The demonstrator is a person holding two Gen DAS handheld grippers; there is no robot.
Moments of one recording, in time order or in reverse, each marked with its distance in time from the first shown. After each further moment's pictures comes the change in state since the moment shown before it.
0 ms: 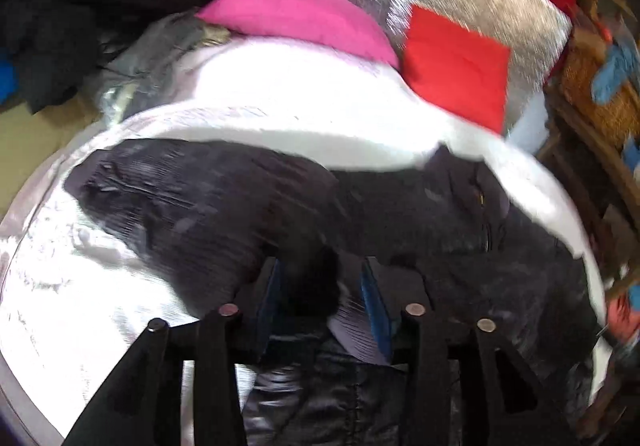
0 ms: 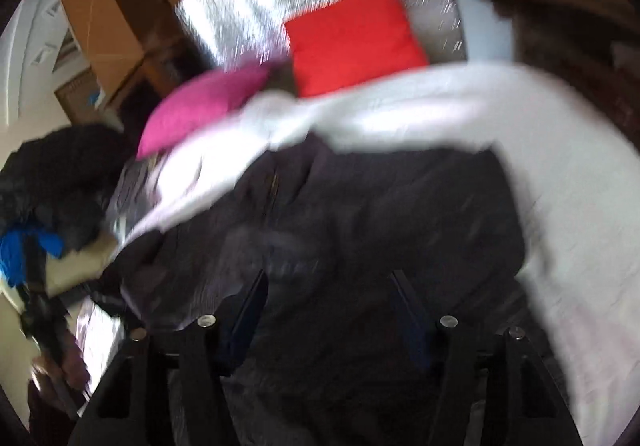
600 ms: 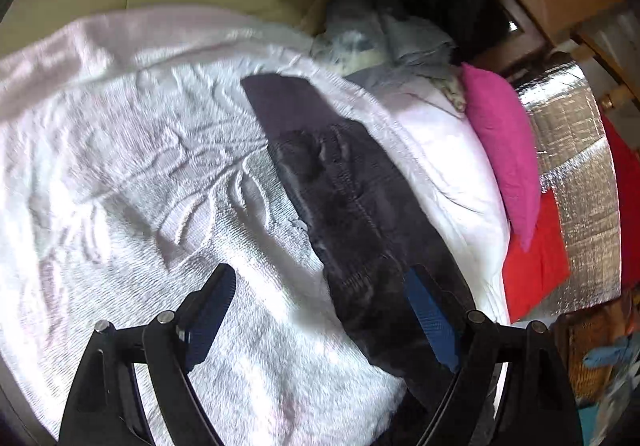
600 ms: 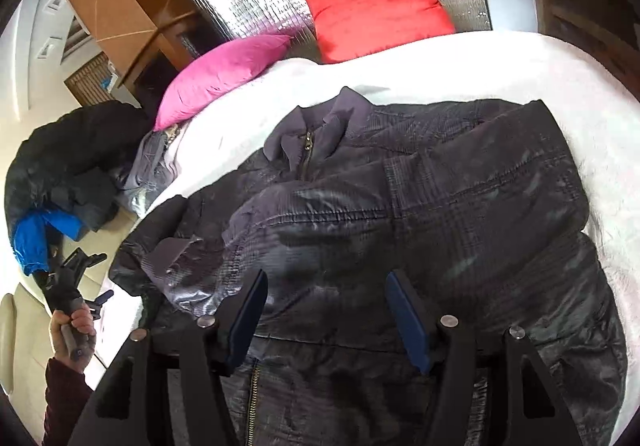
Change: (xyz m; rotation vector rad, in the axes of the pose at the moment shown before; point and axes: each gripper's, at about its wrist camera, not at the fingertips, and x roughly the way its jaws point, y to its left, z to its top) left arm 0.026 0.232 -0.015 -0.796 -0.018 -0.014; right arm 0.012 0.008 -0.013 0.008 0.085 0.078
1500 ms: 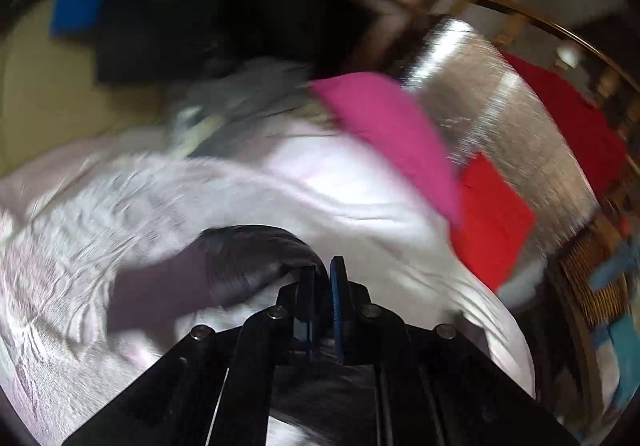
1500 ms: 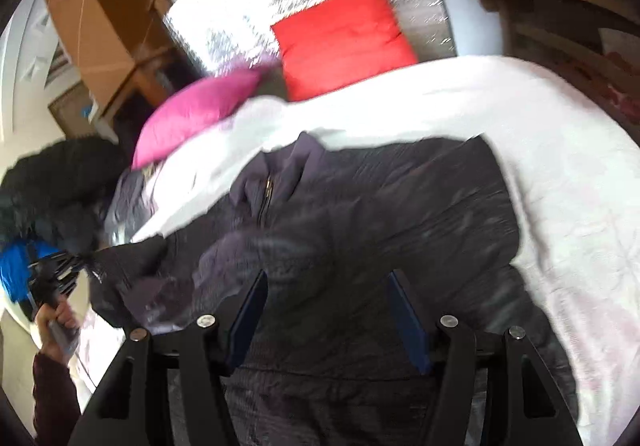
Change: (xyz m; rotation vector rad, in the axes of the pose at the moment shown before) left arm -0.044 -0.144 -0.024 0.456 -0.182 -0.187; right arm -0.032 -0.028 0.013 0.060 -0.146 -0.081
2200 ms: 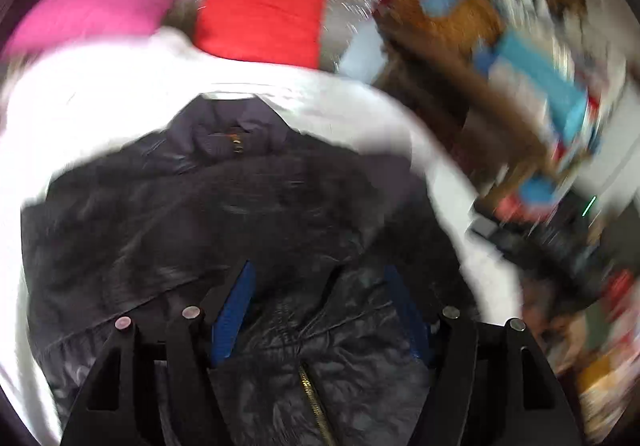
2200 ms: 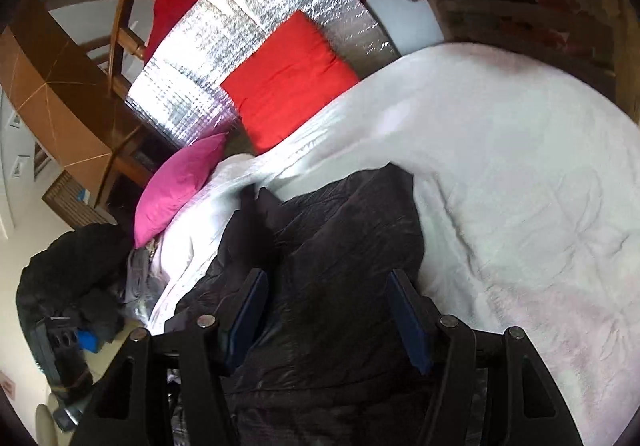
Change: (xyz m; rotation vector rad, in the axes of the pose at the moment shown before) left arm -0.002 -0.216 -0.185 0.480 0.531 -0.423; right arm -0.038 -0.068 0.019 0.257 -0.061 0.043
